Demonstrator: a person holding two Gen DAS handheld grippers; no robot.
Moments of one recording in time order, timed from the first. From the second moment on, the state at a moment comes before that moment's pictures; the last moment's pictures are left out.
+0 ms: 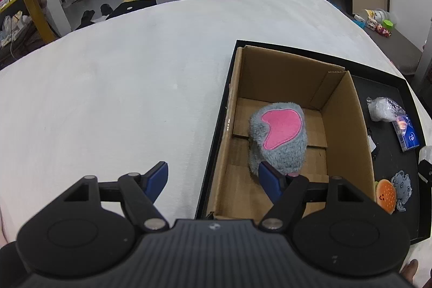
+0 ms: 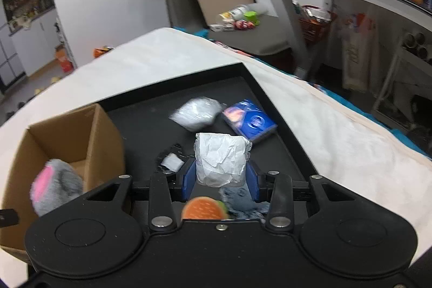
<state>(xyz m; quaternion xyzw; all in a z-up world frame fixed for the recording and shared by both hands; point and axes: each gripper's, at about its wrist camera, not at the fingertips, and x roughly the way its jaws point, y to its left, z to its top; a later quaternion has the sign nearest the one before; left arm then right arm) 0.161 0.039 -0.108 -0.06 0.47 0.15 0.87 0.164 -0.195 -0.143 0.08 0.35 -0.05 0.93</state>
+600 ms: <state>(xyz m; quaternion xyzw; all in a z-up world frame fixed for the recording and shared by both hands) 0.159 0.059 -0.108 -0.08 0.46 0.14 0.88 0.190 -0.141 -0.108 0.04 0.31 0.14 0.94</state>
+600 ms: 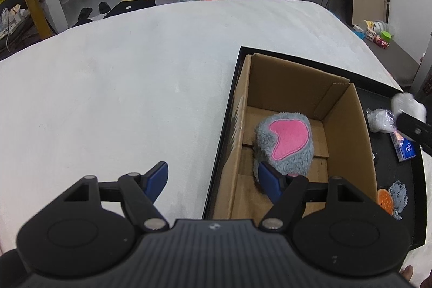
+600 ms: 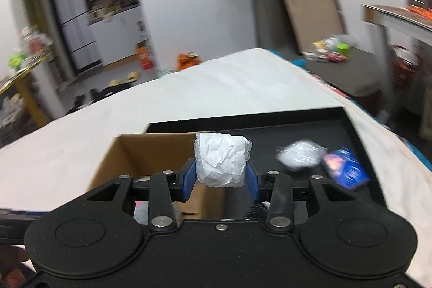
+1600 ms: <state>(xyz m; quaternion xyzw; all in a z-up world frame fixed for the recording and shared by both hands) 0.172 0.083 -0.120 -0.19 0.46 0.11 0.86 0.223 -0.049 -0.100 -0.06 0.34 0.29 0.89</state>
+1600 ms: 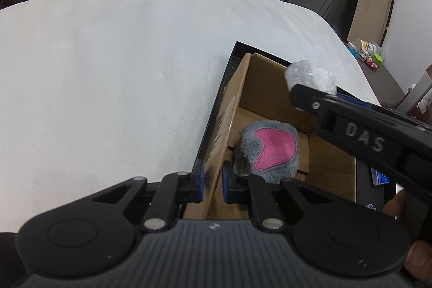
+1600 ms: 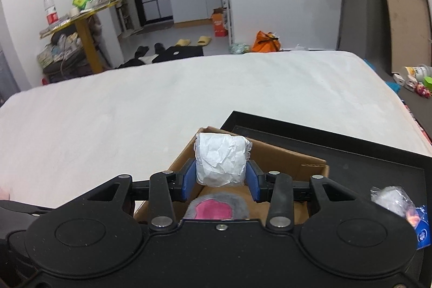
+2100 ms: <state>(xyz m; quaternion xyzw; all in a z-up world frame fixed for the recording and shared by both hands) 0.173 0.084 -0.118 -0.18 0.47 0.10 0.86 0.208 -0.071 -0.089 -0.04 0.35 0.28 0.89</state>
